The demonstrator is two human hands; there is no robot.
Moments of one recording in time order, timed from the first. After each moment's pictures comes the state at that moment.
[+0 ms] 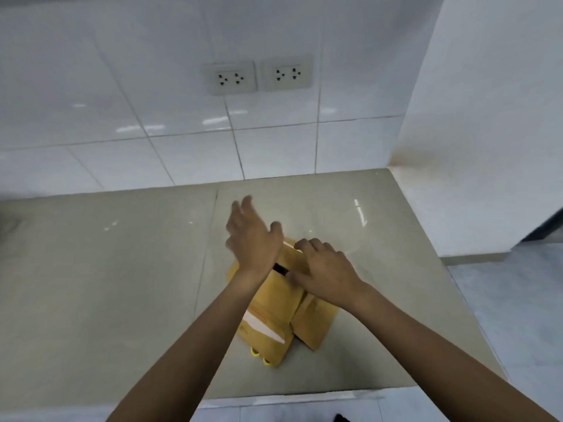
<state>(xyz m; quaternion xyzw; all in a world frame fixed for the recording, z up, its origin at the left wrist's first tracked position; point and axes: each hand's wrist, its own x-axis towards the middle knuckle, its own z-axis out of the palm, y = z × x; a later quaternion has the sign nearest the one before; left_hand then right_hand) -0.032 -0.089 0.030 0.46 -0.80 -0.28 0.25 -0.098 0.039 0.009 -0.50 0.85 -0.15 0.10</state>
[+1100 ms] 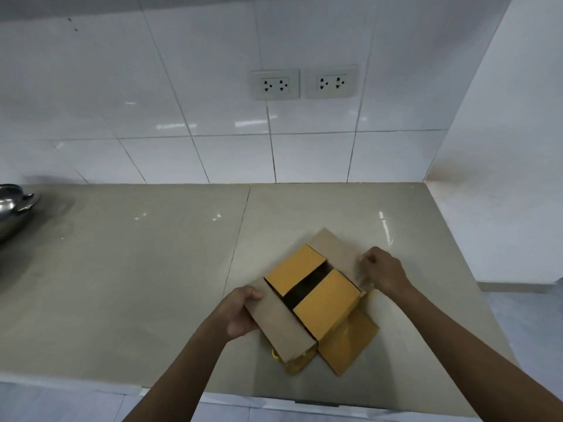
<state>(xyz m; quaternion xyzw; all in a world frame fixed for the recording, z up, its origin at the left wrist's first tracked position) 0.091 -0.109 -0.017 0.50 -0.36 -0.79 0.05 -0.164 0.047 -0.027 -0.24 0.89 -0.32 0.24</state>
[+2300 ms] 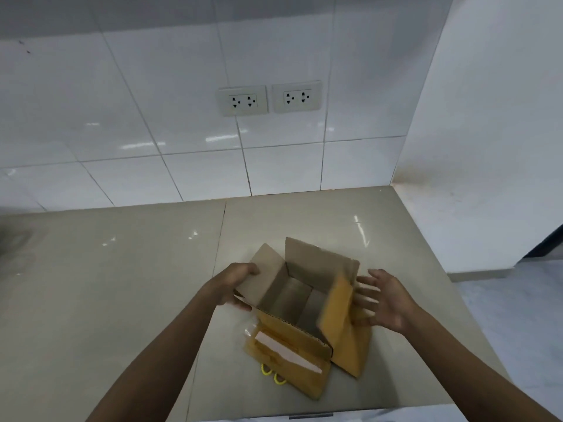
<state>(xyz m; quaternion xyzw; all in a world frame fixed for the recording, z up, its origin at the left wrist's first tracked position) 0.026 -0.168 -0.008 0.48 -0.61 -0.62 -0.10 -0.151 0.103 -0.031 0.09 0.62 -0.62 0.47</state>
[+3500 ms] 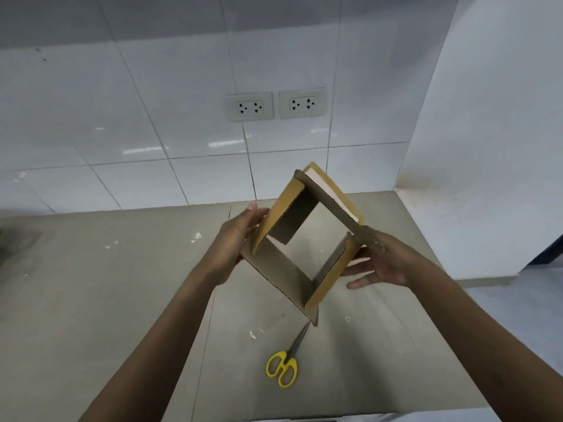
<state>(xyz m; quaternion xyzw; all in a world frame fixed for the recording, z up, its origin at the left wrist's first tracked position) 0.030 -0.148 0.094 0.30 -0.71 -0.63 0.14 -0.157 0.070 0.080 -0.10 0.64 -0.56 0.52</state>
